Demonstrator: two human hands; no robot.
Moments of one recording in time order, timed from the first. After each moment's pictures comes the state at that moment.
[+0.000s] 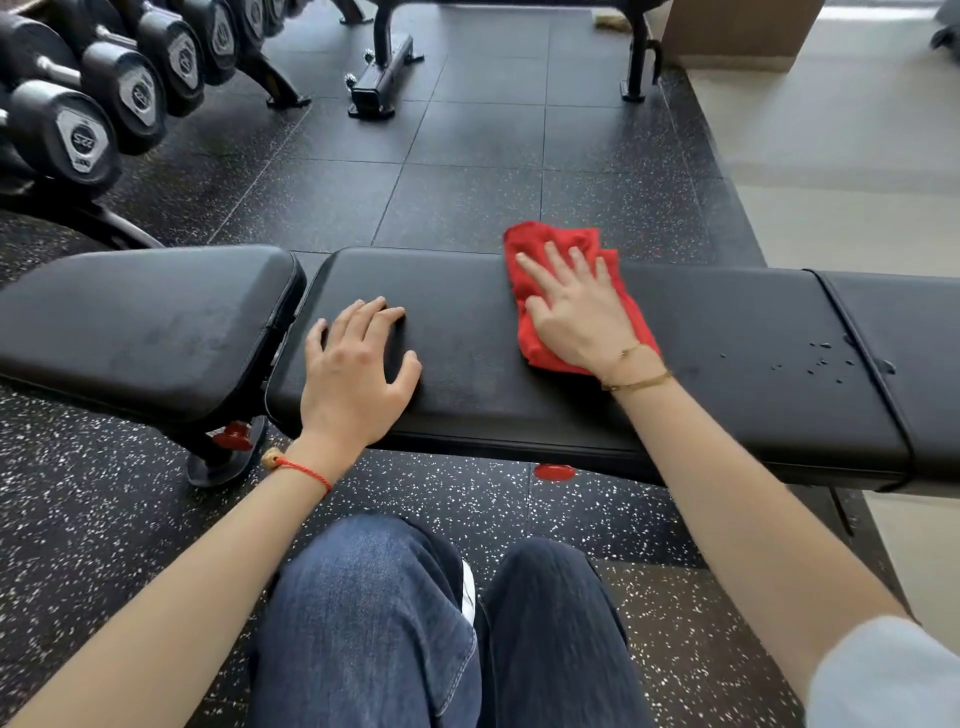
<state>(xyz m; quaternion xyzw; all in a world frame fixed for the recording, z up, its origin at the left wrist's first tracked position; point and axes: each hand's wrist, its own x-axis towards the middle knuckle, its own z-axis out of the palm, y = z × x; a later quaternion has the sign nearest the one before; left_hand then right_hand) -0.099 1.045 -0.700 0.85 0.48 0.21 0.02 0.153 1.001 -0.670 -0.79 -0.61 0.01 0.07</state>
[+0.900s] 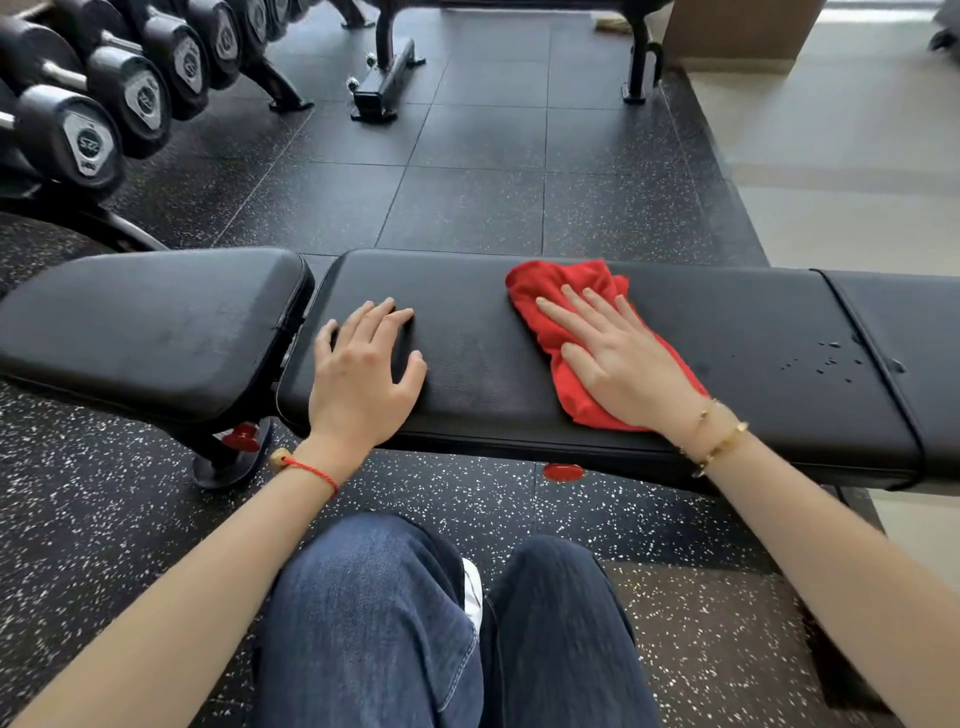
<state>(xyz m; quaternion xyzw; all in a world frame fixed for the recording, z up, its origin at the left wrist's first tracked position) -0.103 1.044 -0.696 0.85 0.48 0.21 0.03 0.158 0.937 -0.673 -0.72 -0.68 0.04 0.12</state>
